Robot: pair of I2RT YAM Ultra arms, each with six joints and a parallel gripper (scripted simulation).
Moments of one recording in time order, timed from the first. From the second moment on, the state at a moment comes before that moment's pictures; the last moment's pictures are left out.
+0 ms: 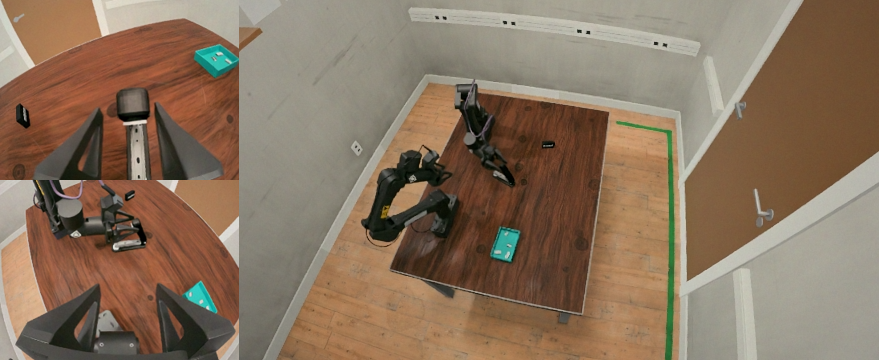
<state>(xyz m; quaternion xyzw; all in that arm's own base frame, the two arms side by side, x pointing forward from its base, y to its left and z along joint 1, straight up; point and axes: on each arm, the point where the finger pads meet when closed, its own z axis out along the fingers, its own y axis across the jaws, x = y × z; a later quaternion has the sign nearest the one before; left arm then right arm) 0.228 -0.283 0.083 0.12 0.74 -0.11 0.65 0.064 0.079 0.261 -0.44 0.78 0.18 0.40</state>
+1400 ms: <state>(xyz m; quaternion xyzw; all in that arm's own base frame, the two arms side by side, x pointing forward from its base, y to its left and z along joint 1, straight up) 0.179 -0.275 0.098 0.14 0.77 -0.11 0.62 0.064 0.079 0.261 -0.44 0.78 0.18 0.40</state>
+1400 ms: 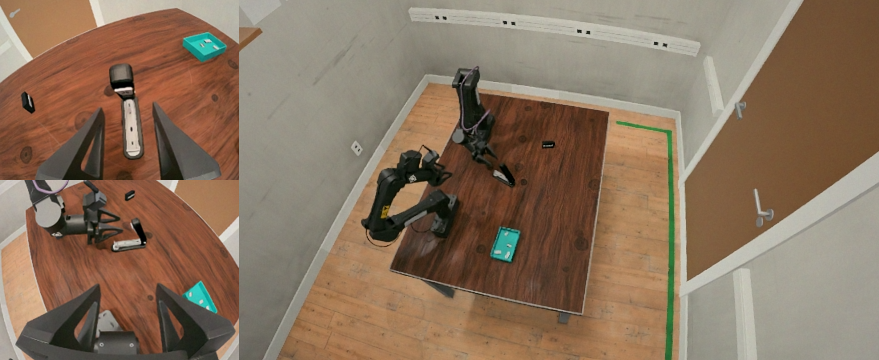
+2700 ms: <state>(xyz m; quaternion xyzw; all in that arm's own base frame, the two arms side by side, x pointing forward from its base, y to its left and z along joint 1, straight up) 0.216 -0.278 0.087 0.12 0.78 -0.10 0.61 0.064 0.079 0.261 -0.44 0.78 0.18 0.40</state>
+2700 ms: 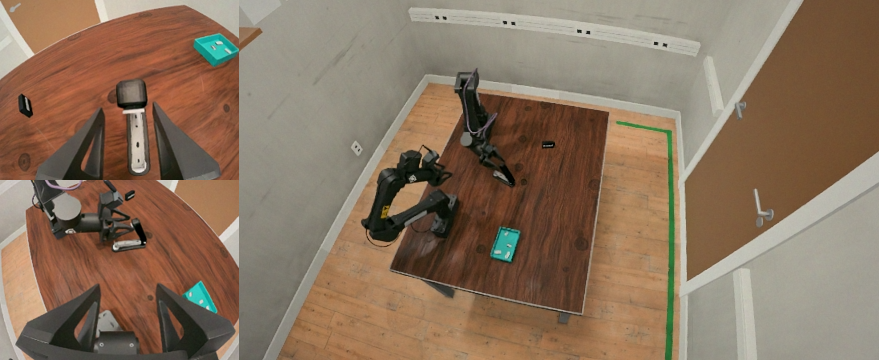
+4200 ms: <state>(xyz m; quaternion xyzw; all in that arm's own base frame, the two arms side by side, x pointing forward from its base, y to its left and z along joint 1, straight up) 0.230 -0.284 0.083 0.13 0.78 -0.10 0.60 0.064 0.079 0.261 -0.44 0.78 0.18 0.40</state>
